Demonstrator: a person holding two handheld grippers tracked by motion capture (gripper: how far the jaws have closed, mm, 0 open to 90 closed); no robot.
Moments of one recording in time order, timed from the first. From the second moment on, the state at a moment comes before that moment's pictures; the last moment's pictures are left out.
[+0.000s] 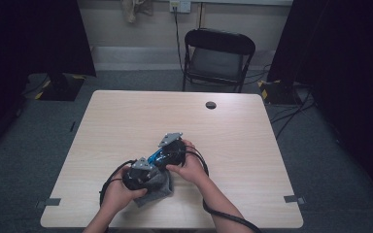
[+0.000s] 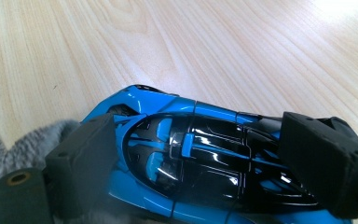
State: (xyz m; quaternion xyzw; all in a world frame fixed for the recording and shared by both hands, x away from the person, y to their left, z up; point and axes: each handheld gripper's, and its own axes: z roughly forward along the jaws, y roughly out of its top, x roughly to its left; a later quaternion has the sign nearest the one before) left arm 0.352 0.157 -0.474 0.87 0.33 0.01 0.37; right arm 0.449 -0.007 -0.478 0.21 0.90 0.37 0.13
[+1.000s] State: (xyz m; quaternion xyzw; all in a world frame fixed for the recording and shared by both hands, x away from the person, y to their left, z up) left arm 0.379 0.251 -0.470 0.80 0.46 0.12 0.37; right arm 0.447 -0.006 -0.479 0.21 0.89 0.38 0.13
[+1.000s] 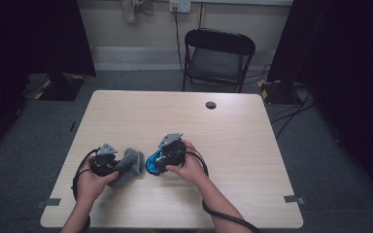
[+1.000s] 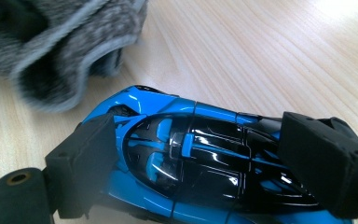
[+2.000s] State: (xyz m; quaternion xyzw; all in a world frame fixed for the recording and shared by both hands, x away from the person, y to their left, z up) left arm 0.389 0.239 -0.486 0.79 0.48 0.13 0.36; right arm 0.446 -0.004 -0.478 0.21 0.90 0.37 0.12
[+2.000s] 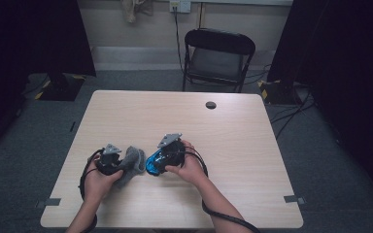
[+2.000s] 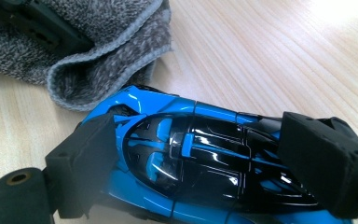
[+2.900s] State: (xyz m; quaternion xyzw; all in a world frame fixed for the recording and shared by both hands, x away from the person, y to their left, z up) left arm 0.372 0.206 -0.479 0.80 0.47 0.09 0.36; right arm 0.445 -0.004 -0.478 0.21 0.90 0.37 0.12
